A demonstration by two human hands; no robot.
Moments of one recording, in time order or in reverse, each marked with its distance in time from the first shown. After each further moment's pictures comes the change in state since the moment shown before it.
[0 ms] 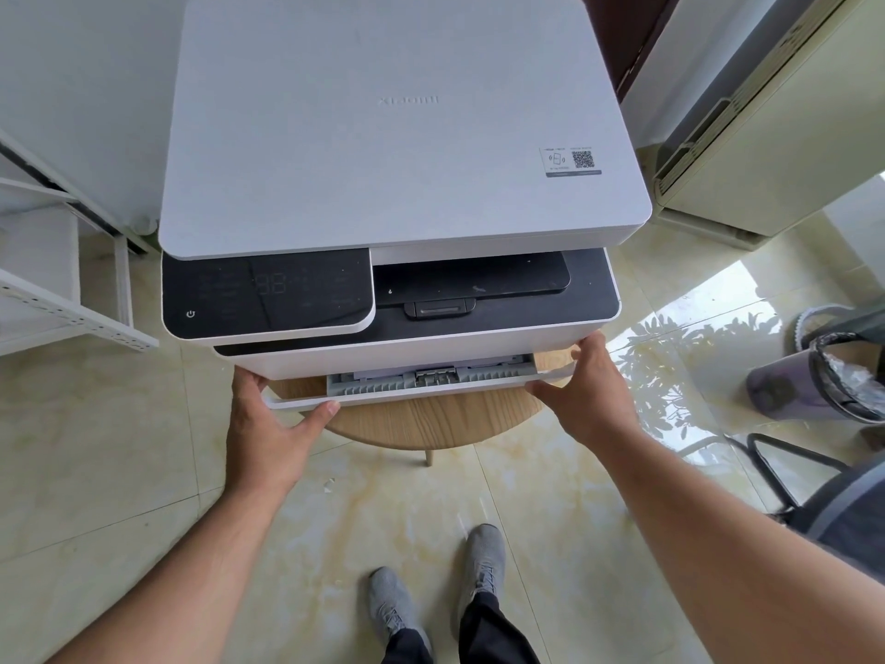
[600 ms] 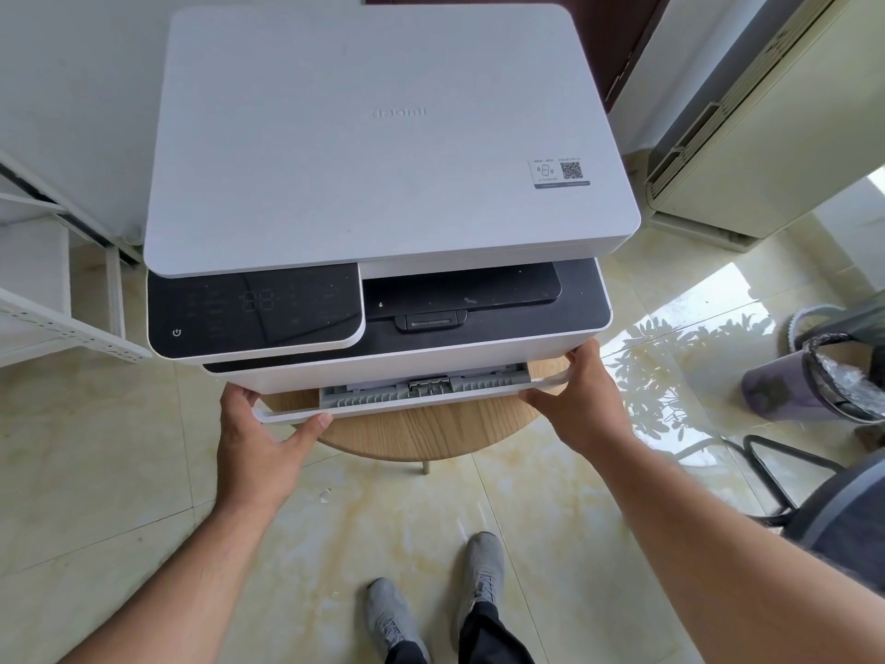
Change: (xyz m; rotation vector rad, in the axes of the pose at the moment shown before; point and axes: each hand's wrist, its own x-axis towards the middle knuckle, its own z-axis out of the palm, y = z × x) left_hand 0.002 -0.005 0.002 -0.007 -0.001 -0.001; right_hand -0.002 -0.003 -0.004 0.154 -0.025 0.004
